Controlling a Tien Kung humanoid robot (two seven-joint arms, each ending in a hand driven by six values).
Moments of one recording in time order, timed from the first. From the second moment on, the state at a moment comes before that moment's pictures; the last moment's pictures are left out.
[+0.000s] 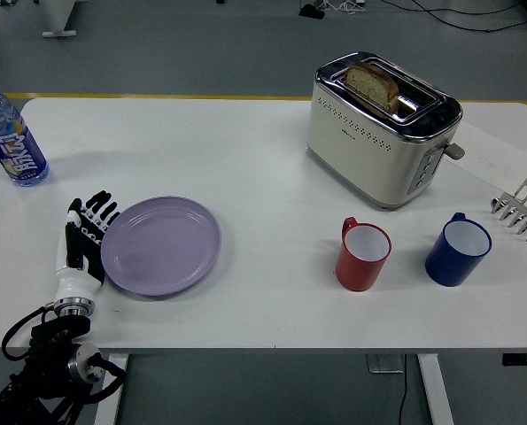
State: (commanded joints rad) left arm -0.20 0.02 -1.26 -0.98 0.71 0.15 -0.52; right arm 0.20 -0.07 1.40 0.22 -1.51 -0.15 -0.57
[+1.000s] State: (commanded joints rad) left arm -0.21 0.00 -1.03 -1.03 0.61 0.15 -0.53; right arm 0.20 -0.07 1.40 0.22 -1.51 -0.15 -0.57
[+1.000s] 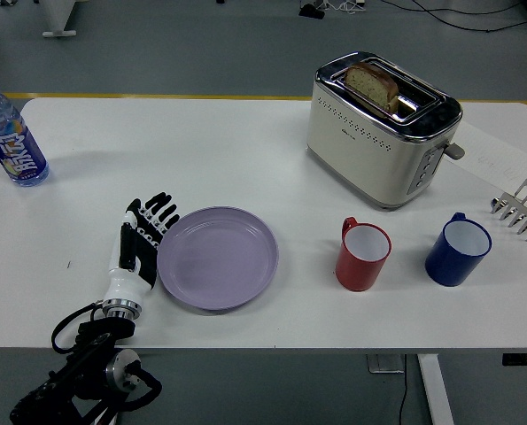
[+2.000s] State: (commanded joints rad) left arm -0.22 0.00 -0.90 -1.10 0.53 0.13 -0.53; right arm 0.19 -0.08 1.40 0.22 -1.52 -0.15 -0.57
